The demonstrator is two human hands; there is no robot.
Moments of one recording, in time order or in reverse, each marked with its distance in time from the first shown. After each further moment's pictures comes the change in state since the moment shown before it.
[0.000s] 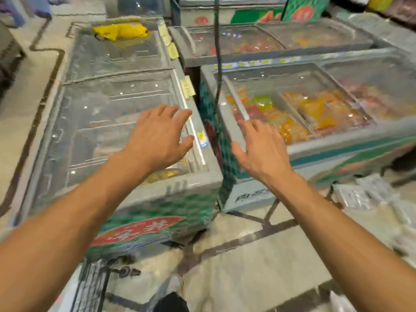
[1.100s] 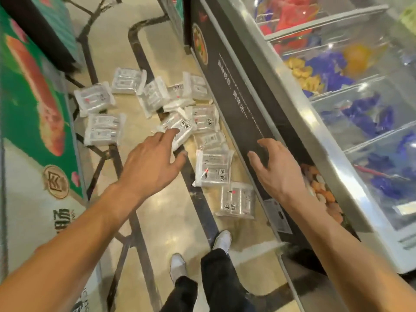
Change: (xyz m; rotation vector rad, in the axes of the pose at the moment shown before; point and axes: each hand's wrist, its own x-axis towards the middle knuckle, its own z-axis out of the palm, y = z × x) left_hand 0.093 0.843 0.265 -0.169 -0.458 1.447; right_hand -0.556 0.486 -0.028 0.012 0.347 1.851
